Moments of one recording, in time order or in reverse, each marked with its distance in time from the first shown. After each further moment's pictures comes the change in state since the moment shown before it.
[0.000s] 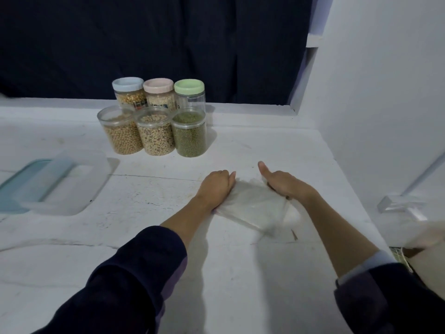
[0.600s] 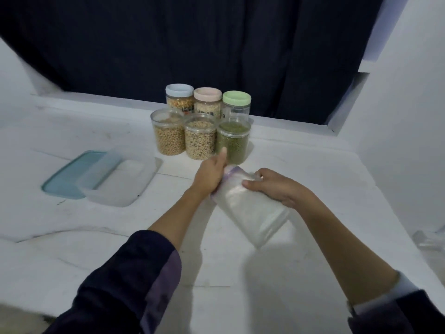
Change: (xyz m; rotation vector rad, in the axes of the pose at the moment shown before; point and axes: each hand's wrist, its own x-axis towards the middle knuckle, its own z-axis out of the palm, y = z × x) left_hand -0.019 -0.076 -0.096 -0.634 0.203 -0.184; right_hand -0.016 -0.108 0.046 0.321 -0.174 -0.305
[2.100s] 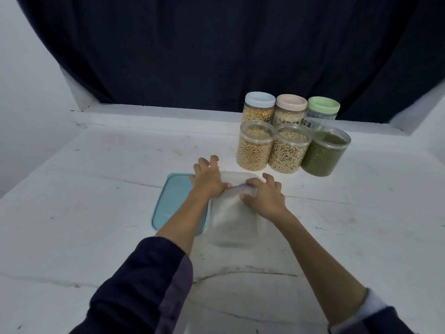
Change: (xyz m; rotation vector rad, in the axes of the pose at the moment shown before) left_hand 0.084 -0.150 -0.245 0.613 -0.185 -0.114; right_hand 0.117 -0.159 0.256 -0.464 0.349 0.108
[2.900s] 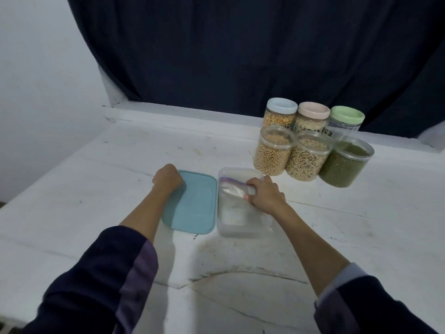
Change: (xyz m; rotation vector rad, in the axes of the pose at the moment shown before) left_hand -0.010 -0.102 -0.064 -0.037 0.103 -0.399; right_hand 0.026 -0.020 0.014 -0.112 -0.103 -0.105
